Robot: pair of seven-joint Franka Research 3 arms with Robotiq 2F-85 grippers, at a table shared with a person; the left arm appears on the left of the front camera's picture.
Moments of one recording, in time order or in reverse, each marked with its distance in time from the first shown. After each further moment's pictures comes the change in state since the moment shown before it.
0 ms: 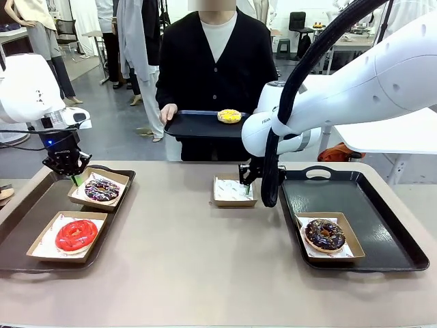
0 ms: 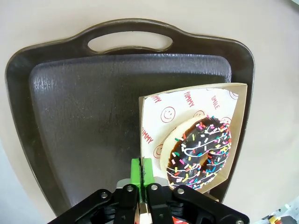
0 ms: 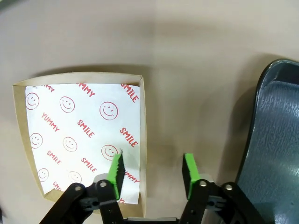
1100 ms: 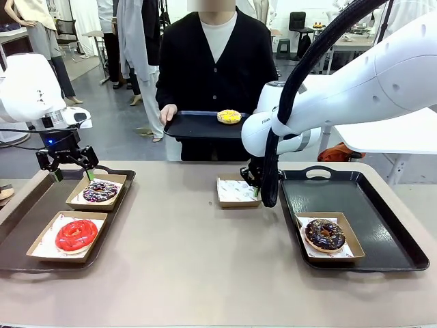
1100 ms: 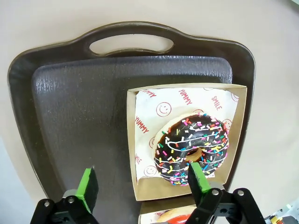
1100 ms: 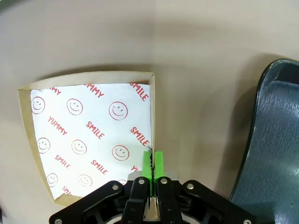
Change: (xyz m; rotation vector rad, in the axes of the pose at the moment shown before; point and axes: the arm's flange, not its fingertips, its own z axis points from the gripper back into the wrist) left arm 0.002 0.000 0.001 0.009 -0.002 -0.006; right arm 0.000 0.000 0.000 0.000 0.000 0.001
